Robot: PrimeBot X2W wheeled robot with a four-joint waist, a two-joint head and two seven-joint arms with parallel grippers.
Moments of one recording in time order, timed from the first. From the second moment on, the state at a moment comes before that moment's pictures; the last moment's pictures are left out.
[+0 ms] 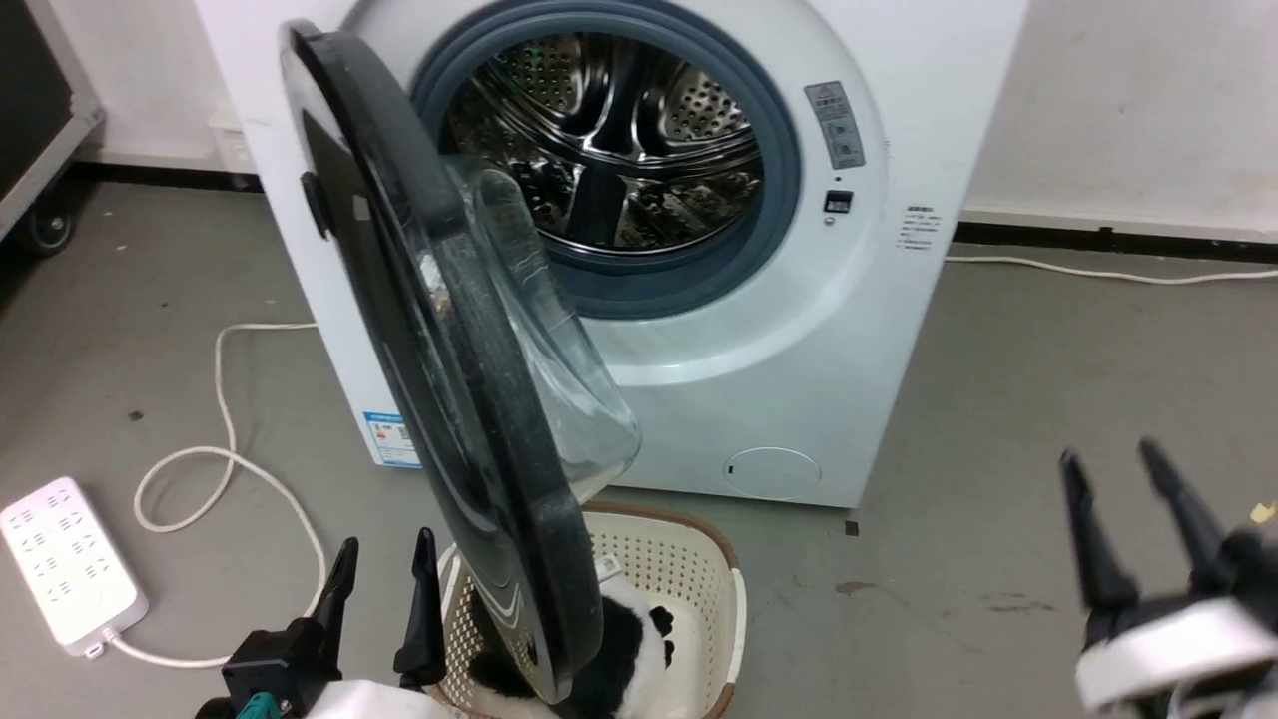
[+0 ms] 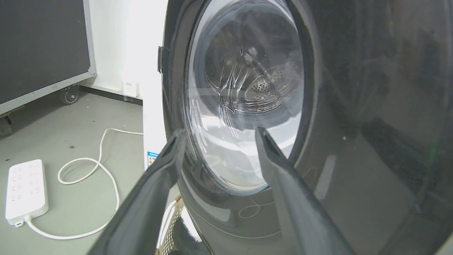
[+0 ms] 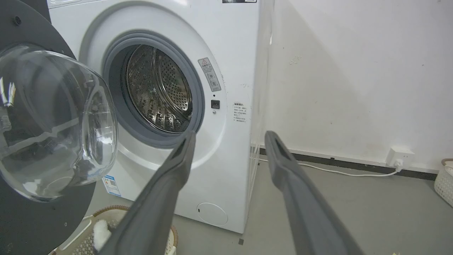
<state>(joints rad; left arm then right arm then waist) 0.02 0.05 -0.03 0.15 -0.26 -0.02 -0.26 -0.08 -0.26 0.01 0.16 0.27 0.13 -0.25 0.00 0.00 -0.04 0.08</state>
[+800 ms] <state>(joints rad) 0.06 0.05 -0.05 0.16 -0.24 -0.05 -0.26 0.14 -0.06 -0.09 0.02 0.10 0.13 -0.26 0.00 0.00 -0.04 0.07</state>
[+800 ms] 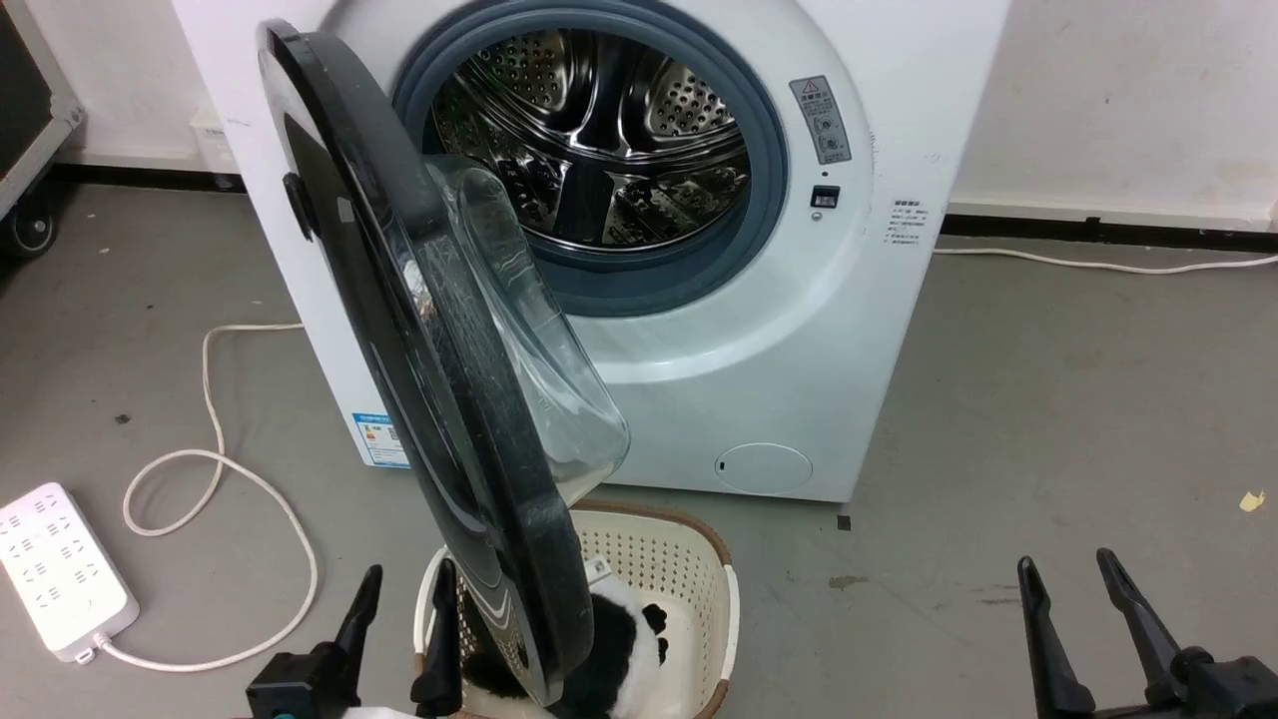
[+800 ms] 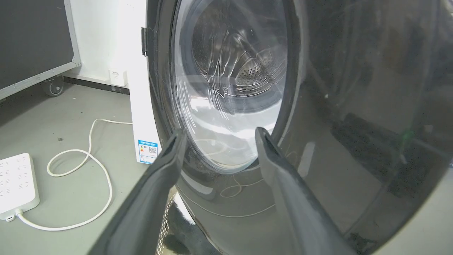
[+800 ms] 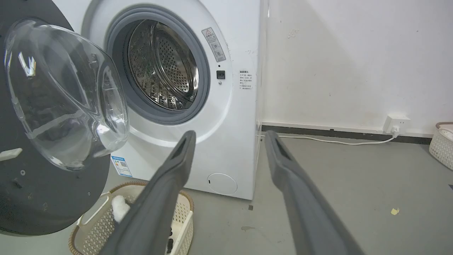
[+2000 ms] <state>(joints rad) 0.01 0.05 -0.36 -0.26 -0.23 0.02 -0.24 0.14 -0.05 -0.09 0.04 0.13 0.13 -0.26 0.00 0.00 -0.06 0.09</state>
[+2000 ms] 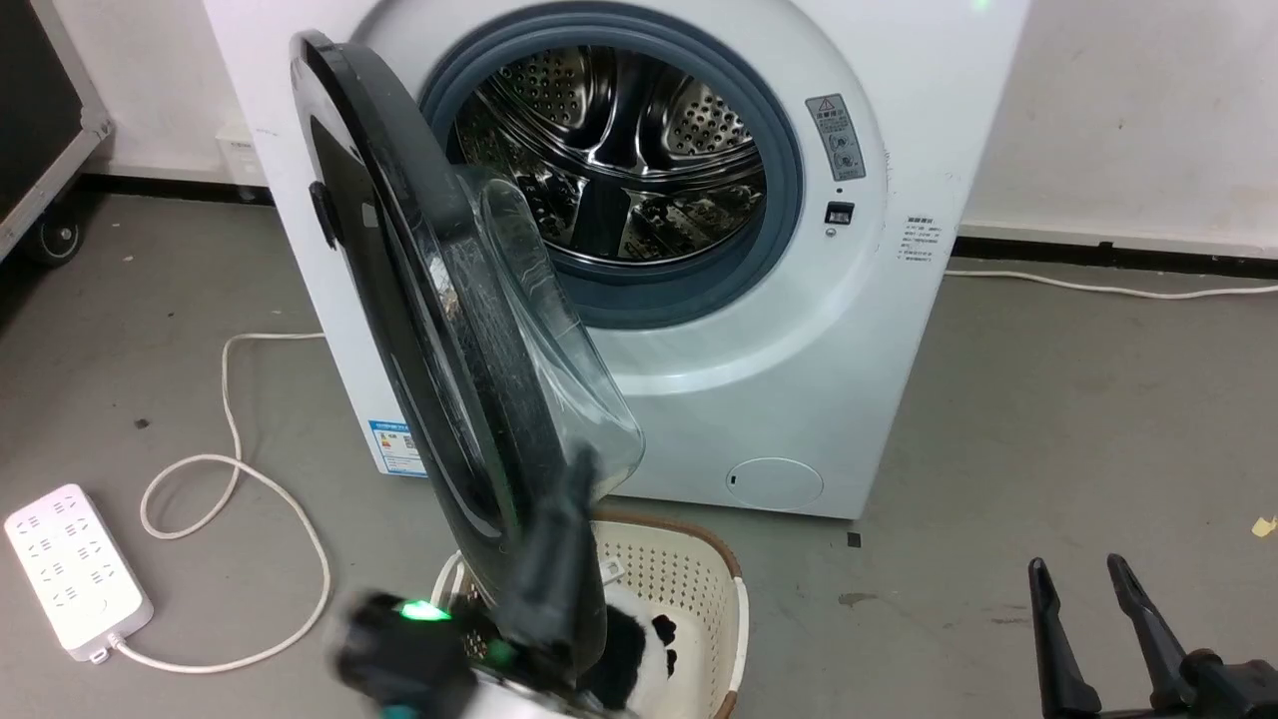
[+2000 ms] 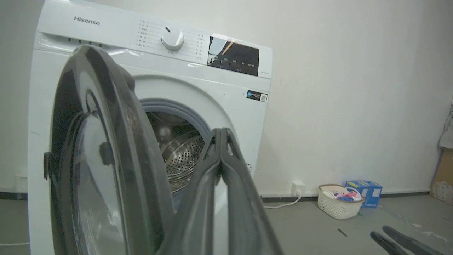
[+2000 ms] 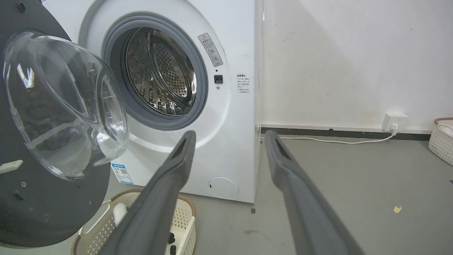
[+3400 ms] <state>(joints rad) -0.08 0.19 -0.26 0.21 -0.43 0.12 -0.20 0.16 -0.05 -0.01 0.08 0.18 0.13 -0.26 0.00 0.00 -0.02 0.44</state>
